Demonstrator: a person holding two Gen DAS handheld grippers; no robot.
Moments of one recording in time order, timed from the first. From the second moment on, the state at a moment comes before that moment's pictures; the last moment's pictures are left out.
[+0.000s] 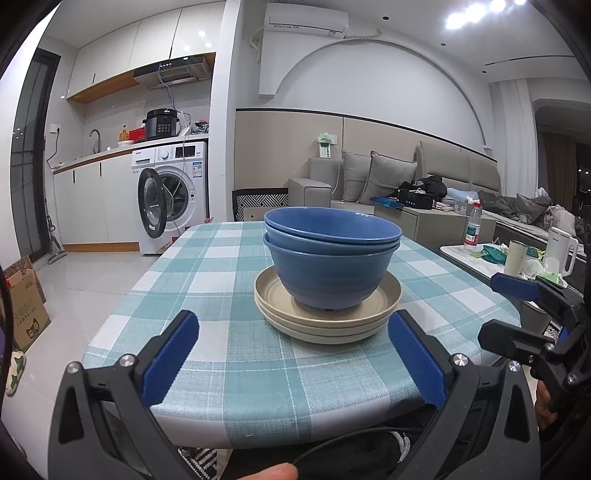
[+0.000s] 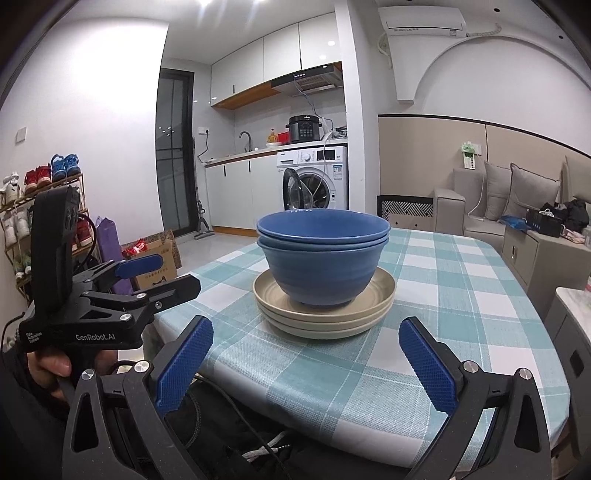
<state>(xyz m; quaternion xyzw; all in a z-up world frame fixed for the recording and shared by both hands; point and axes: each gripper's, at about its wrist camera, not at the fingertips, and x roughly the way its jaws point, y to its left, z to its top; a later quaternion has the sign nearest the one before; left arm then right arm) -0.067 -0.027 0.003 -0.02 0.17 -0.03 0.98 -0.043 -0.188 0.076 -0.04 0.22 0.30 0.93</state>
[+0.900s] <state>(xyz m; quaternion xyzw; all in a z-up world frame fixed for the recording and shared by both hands) -0.068 -0.030 0.003 -0.01 0.16 -0.03 0.99 -0.043 -0.185 0.073 -0.04 0.22 0.30 0.93</state>
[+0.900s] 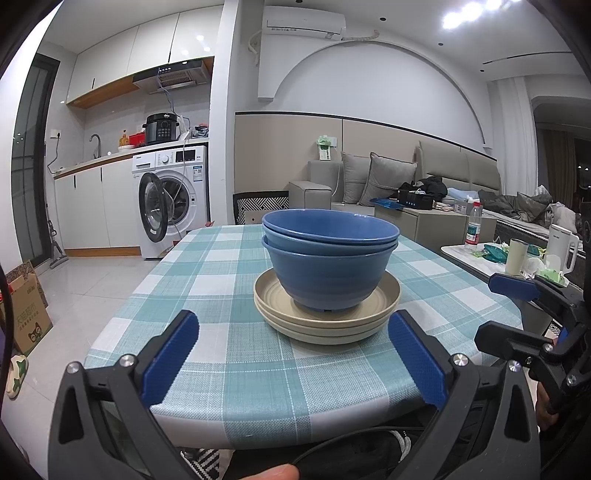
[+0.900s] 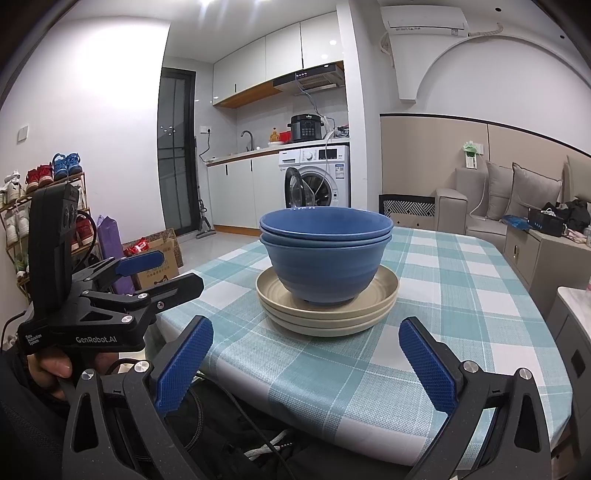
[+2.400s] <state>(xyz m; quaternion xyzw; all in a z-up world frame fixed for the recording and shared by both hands) -0.066 -0.025 0.003 -0.02 0.16 -0.01 0.99 -0.040 -0.191 0.076 -0.03 0.22 0.28 0.93</state>
